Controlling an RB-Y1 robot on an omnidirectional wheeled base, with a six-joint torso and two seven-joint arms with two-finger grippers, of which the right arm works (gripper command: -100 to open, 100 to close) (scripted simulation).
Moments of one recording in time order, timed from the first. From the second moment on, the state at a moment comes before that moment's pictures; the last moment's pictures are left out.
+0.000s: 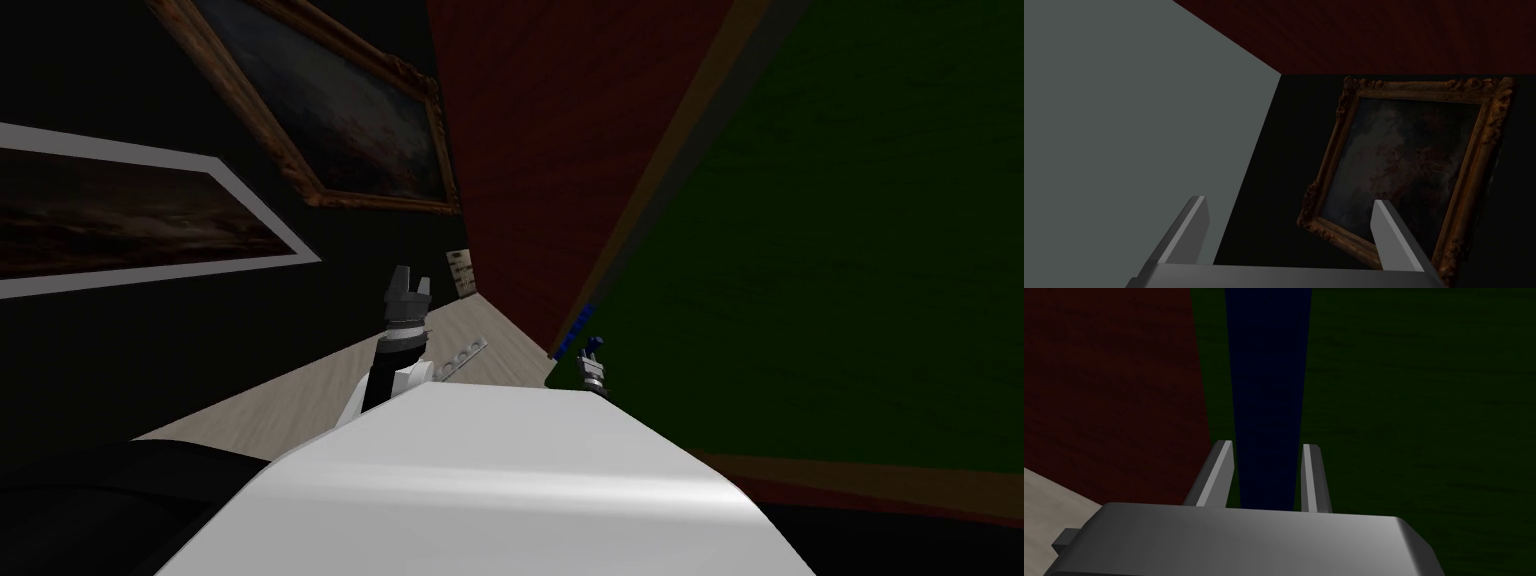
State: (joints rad) arm 0.18 -0.35 0.18 -0.91 -0.73 -0.86 -1.40
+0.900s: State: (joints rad) arm 0.23 -0.42 0.29 -0.94 -0.68 -0.90 -1.49
